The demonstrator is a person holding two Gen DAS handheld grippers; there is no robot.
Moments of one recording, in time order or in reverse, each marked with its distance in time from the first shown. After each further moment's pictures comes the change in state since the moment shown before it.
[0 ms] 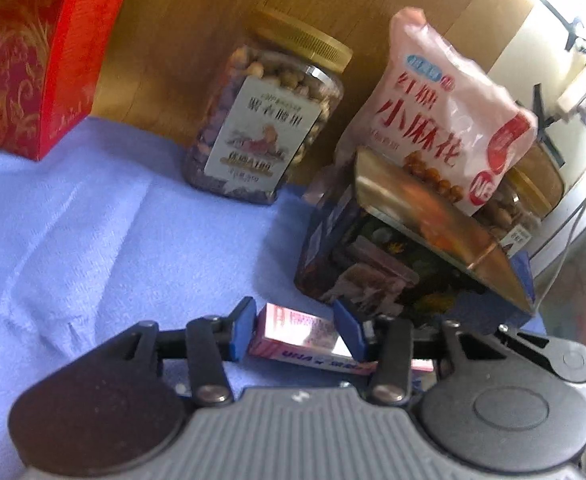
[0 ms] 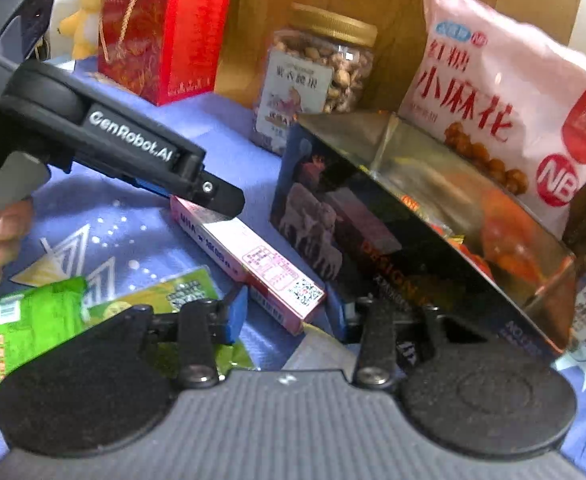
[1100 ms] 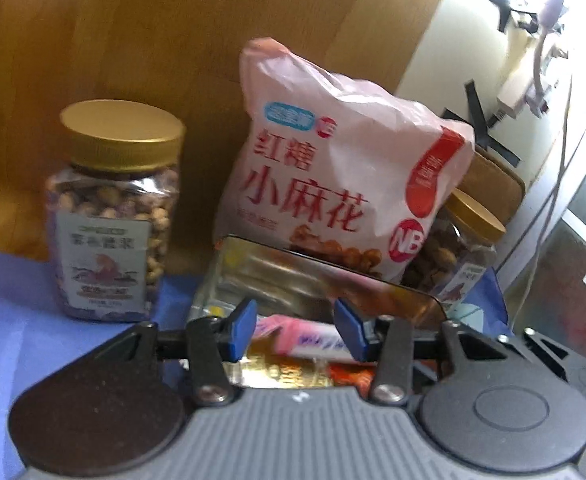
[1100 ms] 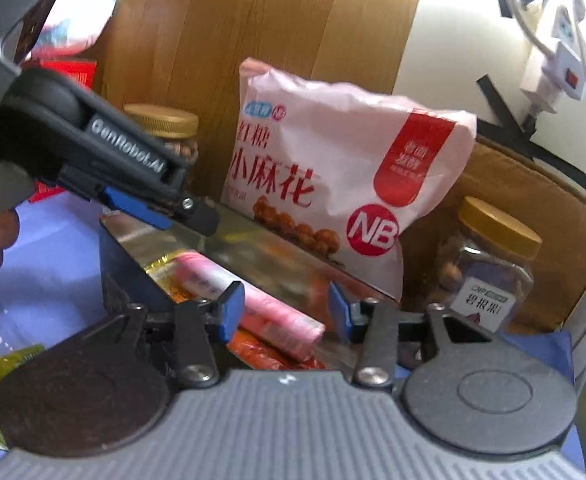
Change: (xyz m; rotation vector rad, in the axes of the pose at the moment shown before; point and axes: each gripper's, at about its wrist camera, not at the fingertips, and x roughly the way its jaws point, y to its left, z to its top) left arm 0.034 -0.085 0.058 0.167 -0.059 -0.061; right arm -0.033 -0.077 -0.005 0.129 -0.245 -0.289
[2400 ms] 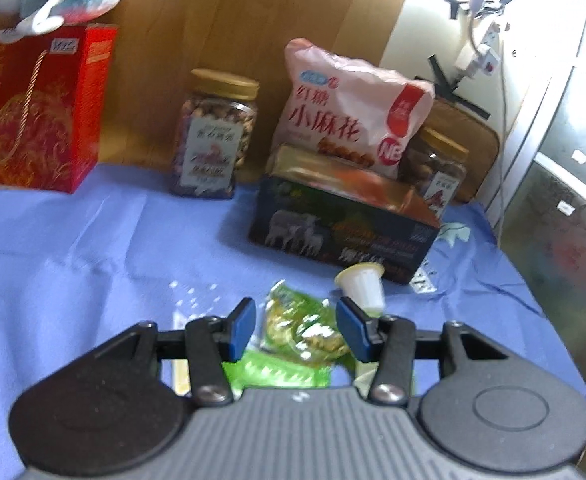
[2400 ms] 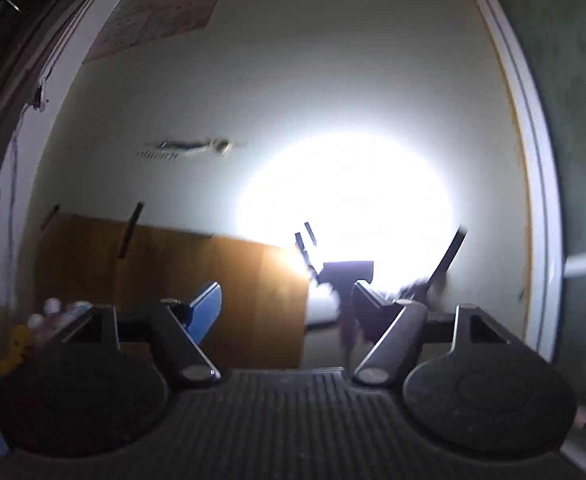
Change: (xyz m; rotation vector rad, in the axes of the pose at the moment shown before) left arm -0.153 0.003 -0.125 0.043 0.003 0.098; right arm -0.232 -0.051 0.126 0.199 -0.509 0.057
